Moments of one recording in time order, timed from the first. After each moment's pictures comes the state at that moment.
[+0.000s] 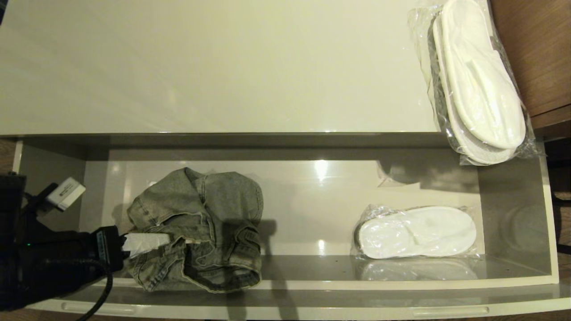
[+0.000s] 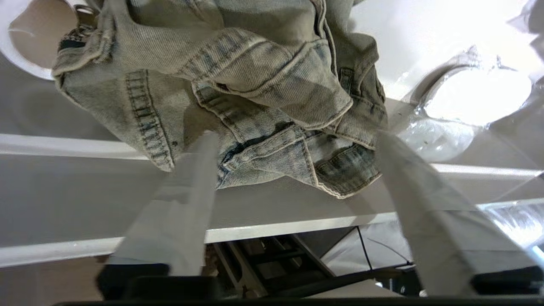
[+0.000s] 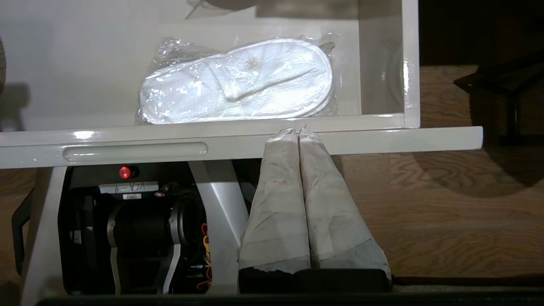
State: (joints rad) left arm -0.20 1.16 -0.66 0.14 -0.22 -0.52; right arm -0.01 0.00 0.00 0.00 -0.01 0.03
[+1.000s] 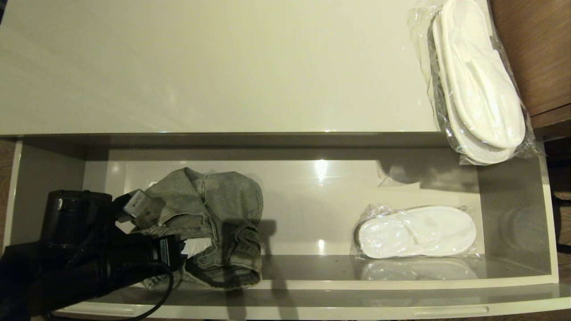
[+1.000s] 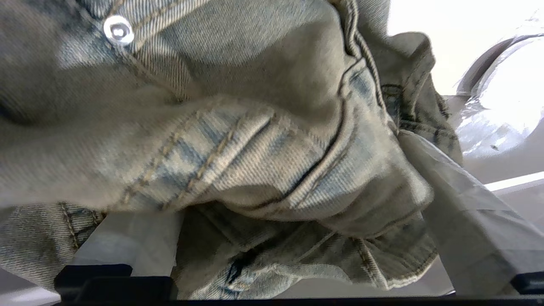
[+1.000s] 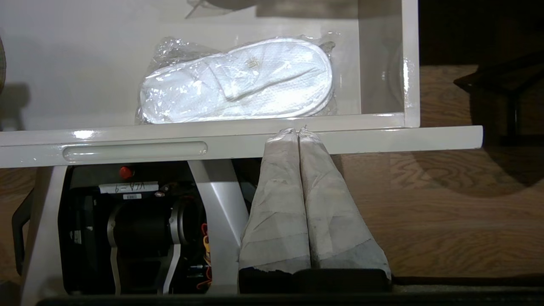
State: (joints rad) left arm -0.27 1.44 -0.46 -0.36 -0.19 -0.39; right arm -0.01 0.00 0.00 0.00 -0.01 0.03
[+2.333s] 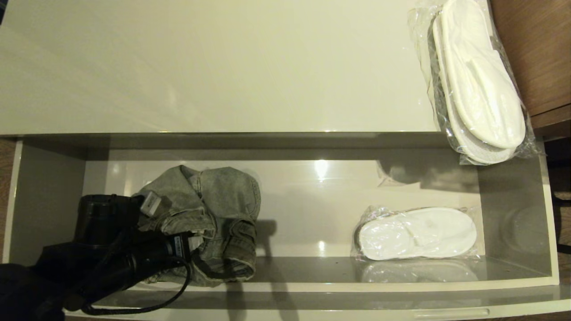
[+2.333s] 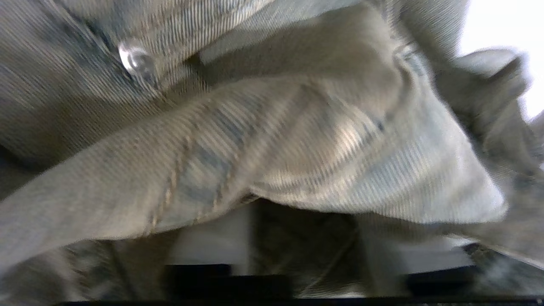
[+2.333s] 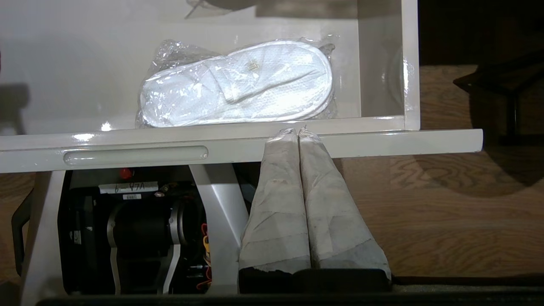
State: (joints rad) left arm -0.30 1.57 -0.44 -0.54 -0.01 -0.38; right arm -0.01 0.00 0.00 0.00 -0.01 0.03
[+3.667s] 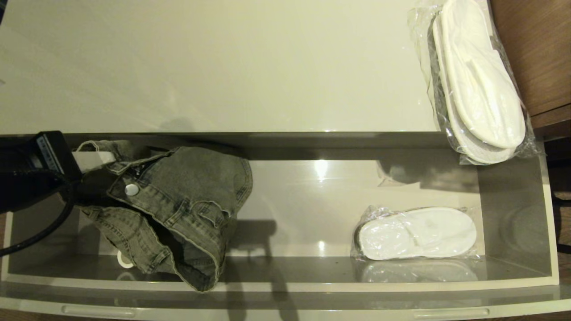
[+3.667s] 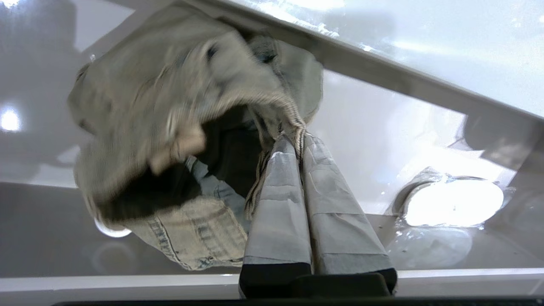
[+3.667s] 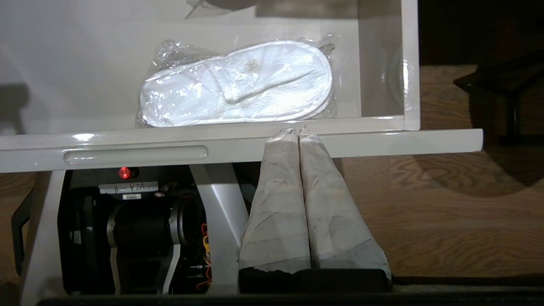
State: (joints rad) left arm -0.21 1.11 -0.97 0.15 -0.01 -0.43; right arm -0.01 0.00 0.00 0.00 -0.01 0.03
